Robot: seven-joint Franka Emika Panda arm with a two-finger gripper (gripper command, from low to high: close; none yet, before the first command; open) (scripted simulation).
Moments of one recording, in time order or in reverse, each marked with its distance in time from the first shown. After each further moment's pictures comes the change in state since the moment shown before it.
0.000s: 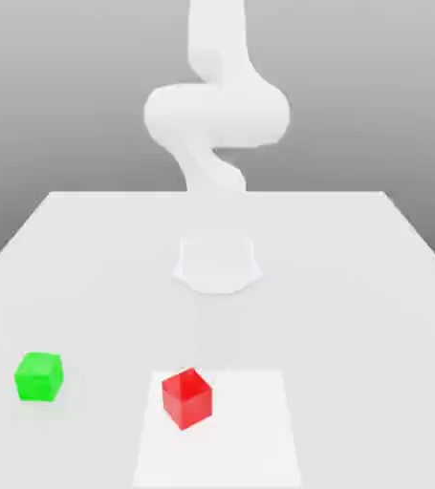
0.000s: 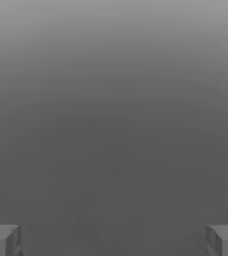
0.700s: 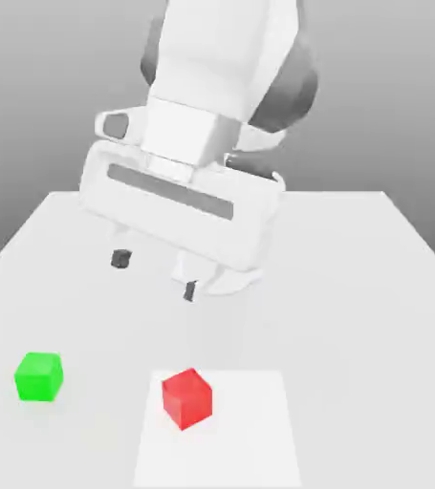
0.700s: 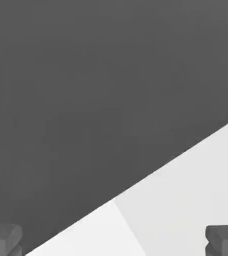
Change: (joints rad) arm -0.333 0.541 0.231 -0.262 -0.259 0.254 0.664
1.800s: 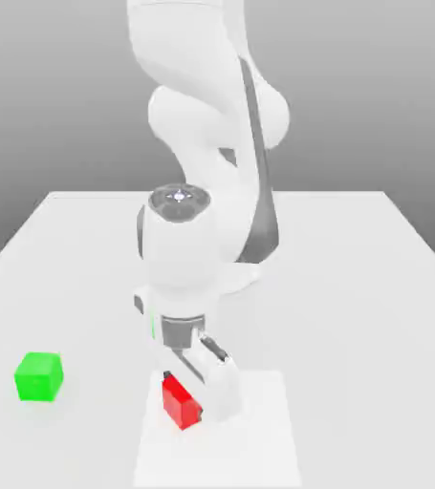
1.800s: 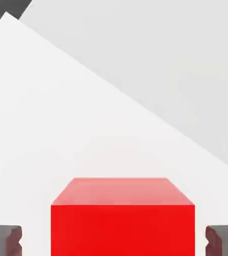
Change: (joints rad) arm 0.085 0.459 -0.144 -0.138 0.074 0.401 0.256
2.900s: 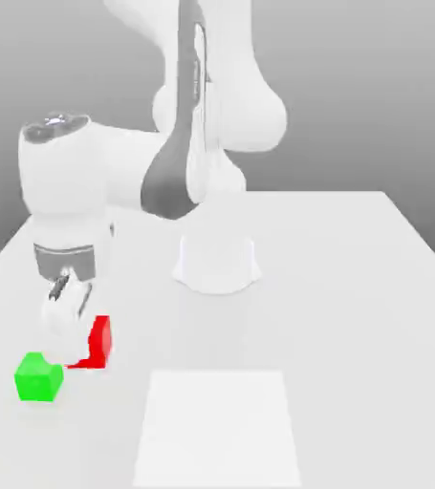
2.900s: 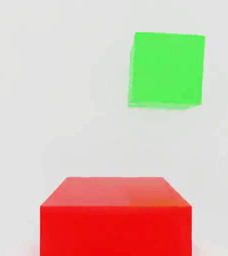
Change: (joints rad) arm -0.341 -0.274 -0.090 0.040 0.213 -0.313 0.257
